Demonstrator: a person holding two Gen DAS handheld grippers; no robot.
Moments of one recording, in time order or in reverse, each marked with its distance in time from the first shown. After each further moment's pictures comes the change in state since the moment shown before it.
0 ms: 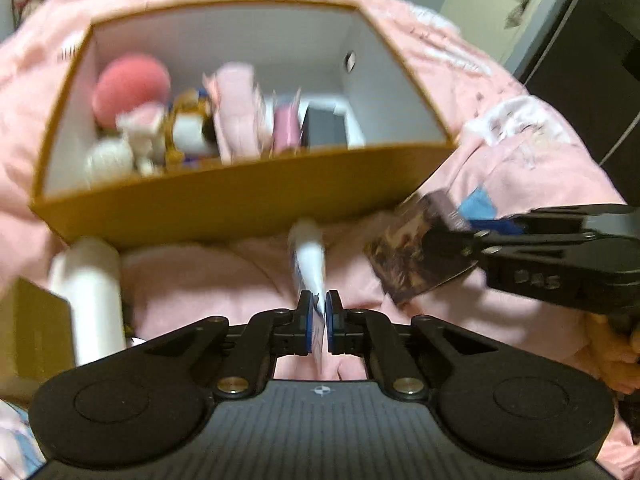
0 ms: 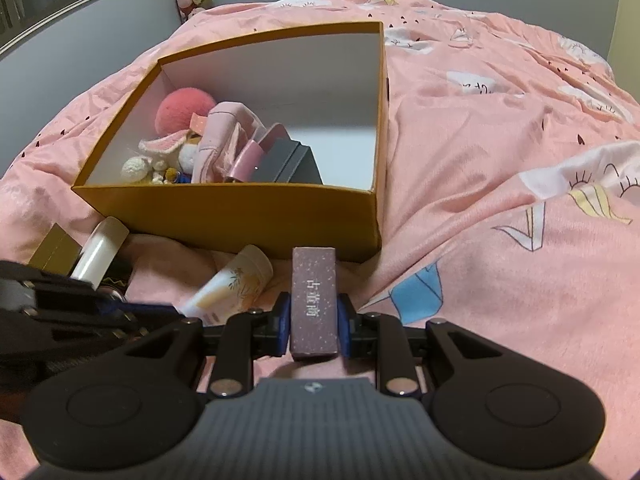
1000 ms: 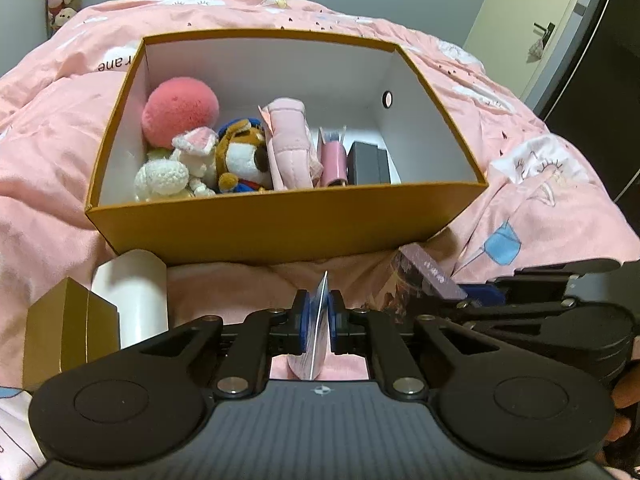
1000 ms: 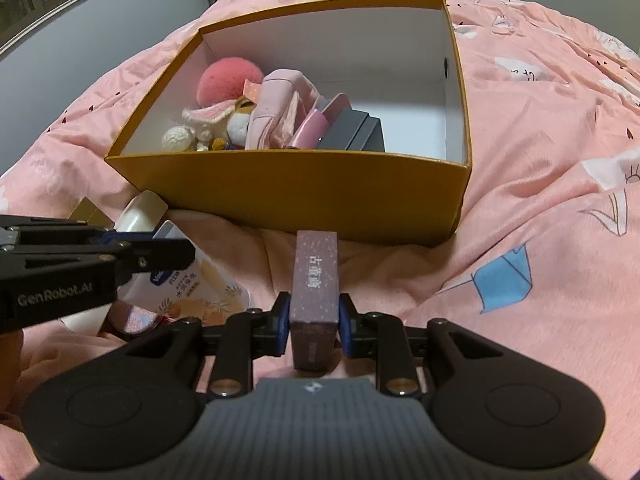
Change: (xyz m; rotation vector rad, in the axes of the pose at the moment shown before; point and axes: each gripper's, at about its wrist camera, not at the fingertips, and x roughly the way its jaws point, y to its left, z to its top) left arm -0.012 0.022 -0.005 -0.074 -0.071 0.062; right arm 0.021 0.028 -0.007 -0.031 0.054 0.092
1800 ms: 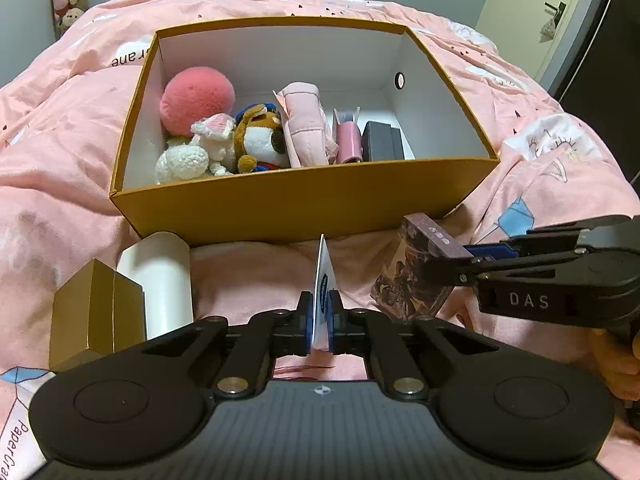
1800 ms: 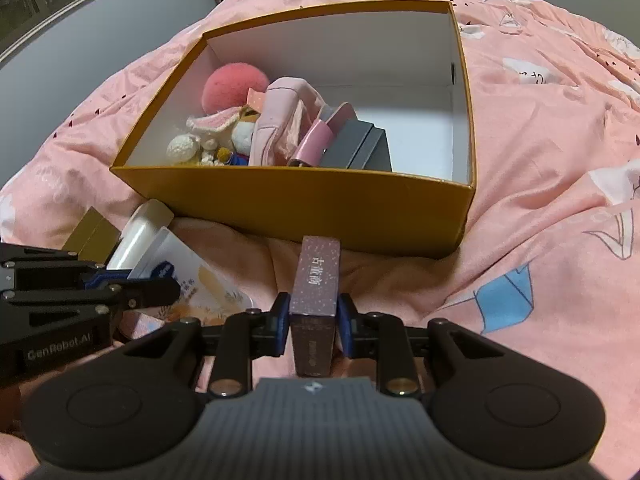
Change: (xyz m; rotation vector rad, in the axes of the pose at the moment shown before) left arm -0.012 -0.002 -0.003 0.016 0.042 0.061; right arm -0.001 -0.001 0.012 -0.021 0.023 0.027
